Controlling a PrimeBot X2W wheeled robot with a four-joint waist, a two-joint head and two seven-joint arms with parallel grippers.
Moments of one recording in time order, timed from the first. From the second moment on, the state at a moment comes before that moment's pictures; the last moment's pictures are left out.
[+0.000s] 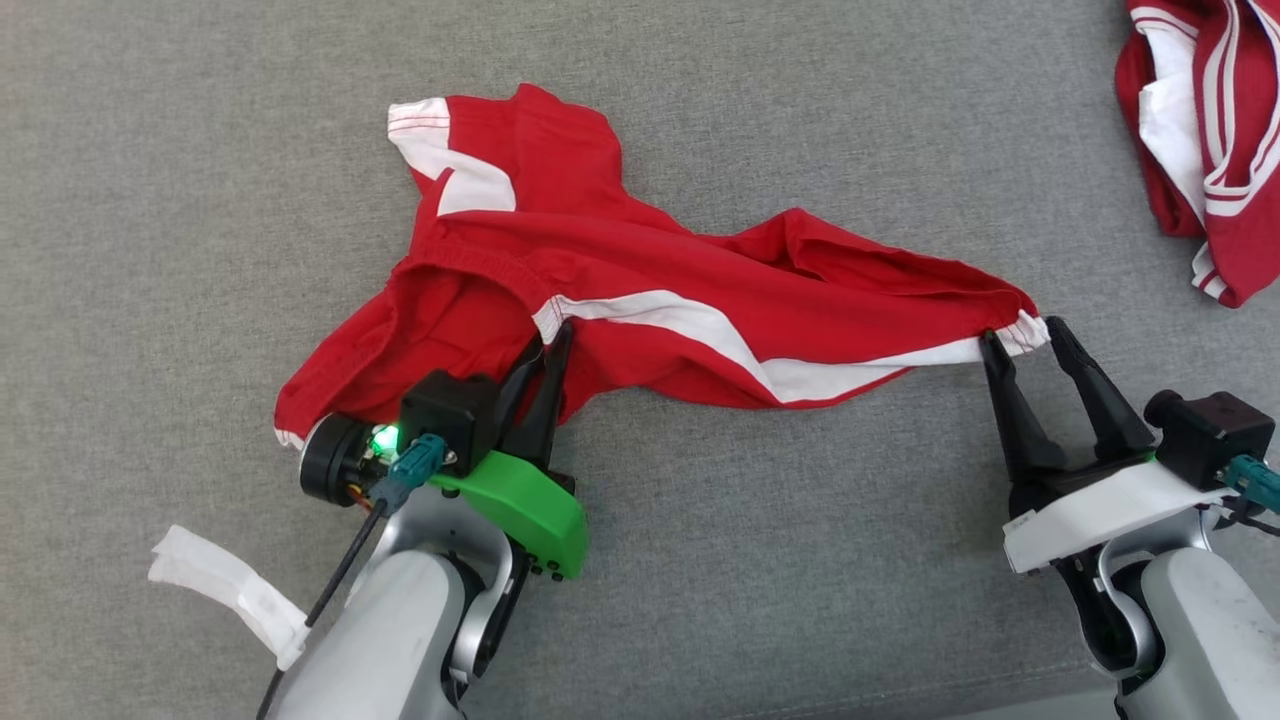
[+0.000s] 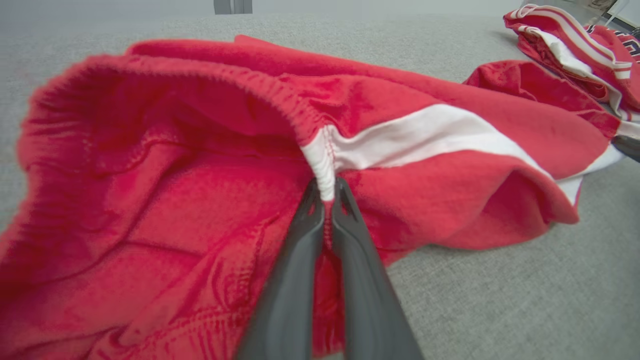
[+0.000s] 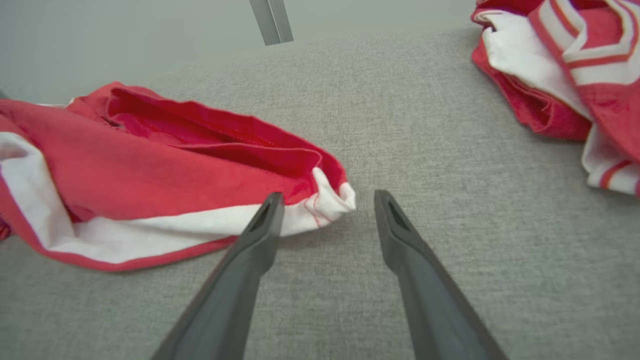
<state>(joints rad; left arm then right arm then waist) -0.36 0.14 -0.51 0.14 -0.33 0.05 0.02 -0.19 -0.28 0.15 0.17 0.42 0.13 -0.21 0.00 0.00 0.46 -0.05</state>
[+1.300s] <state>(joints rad) -0.76 0.28 -0.38 -0.25 -0.33 -0.01 0.09 -0.55 -0.44 -0.14 -0.36 0.43 0.13 0.04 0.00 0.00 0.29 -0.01</state>
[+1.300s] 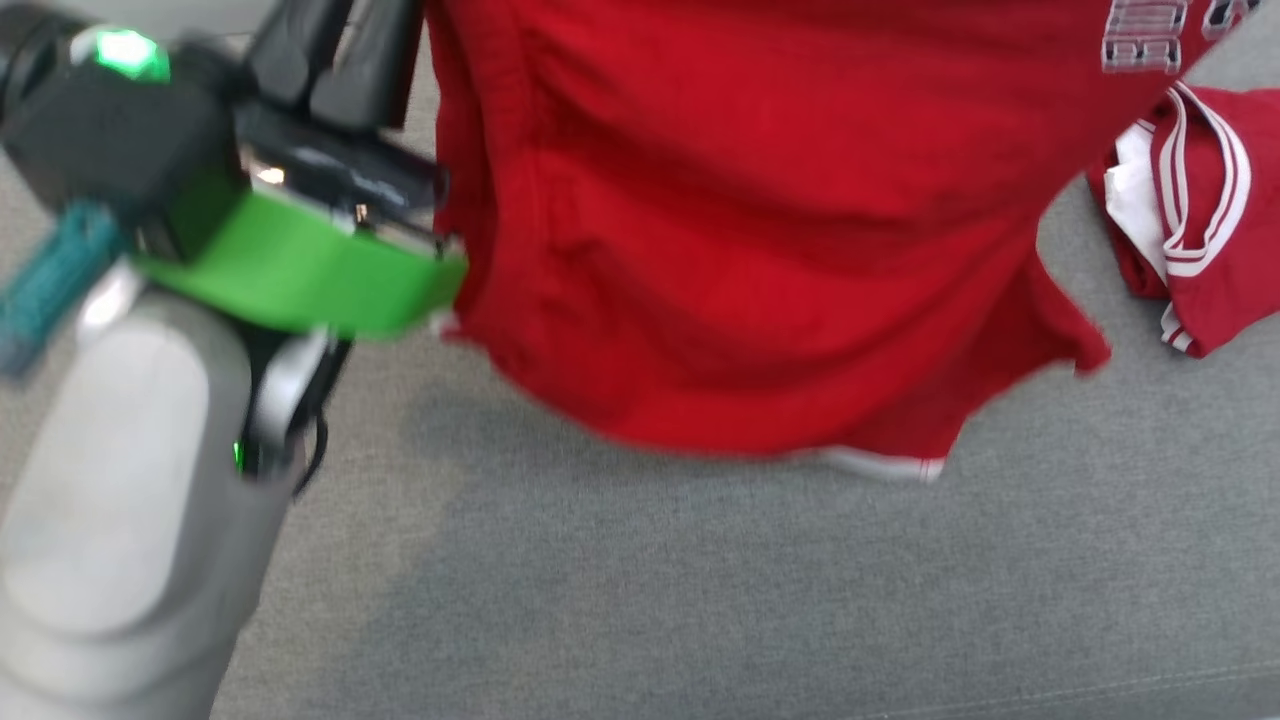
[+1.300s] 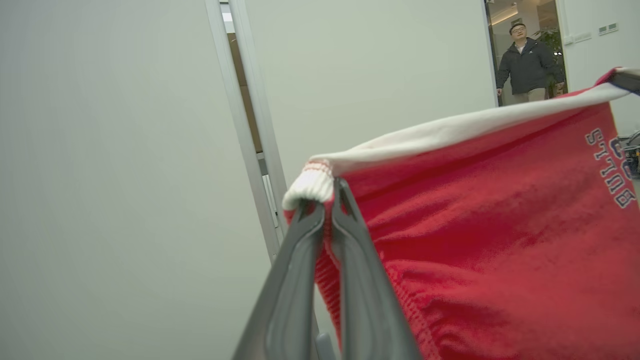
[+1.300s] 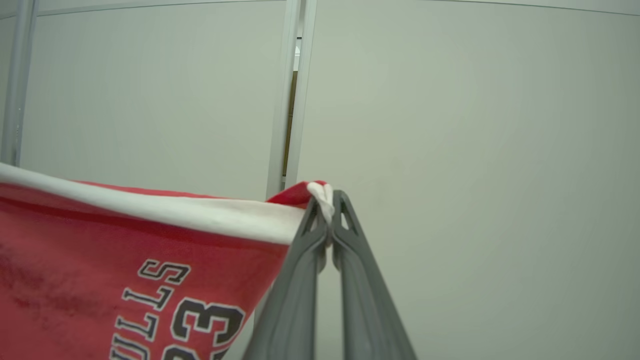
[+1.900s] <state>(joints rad) -1.23 0.13 -0.29 0.85 -0.42 -0.11 -0.25 -1.16 -0.25 0.24 0.51 0.51 0.13 -0.17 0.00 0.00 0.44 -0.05</state>
